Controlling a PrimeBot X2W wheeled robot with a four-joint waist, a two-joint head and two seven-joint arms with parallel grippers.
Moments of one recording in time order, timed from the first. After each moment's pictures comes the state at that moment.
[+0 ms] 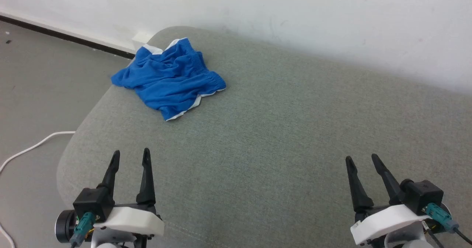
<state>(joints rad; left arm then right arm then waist) 0.00 0.05 0.03 0.08 -0.14 -0.02 -0.23 0.00 -0.05 0.04 0.19 0.21 0.13 -0.23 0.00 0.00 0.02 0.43</state>
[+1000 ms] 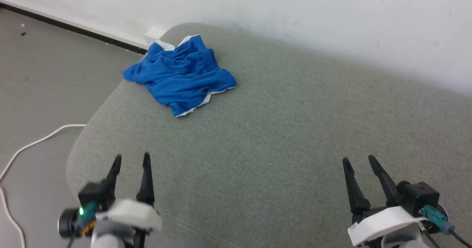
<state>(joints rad) -0.04 0.07 0.03 0.23 -0.15 -0.03 -0.23 0.00 -0.05 0.05 0.21 0.21 0.13 -0.26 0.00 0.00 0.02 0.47</state>
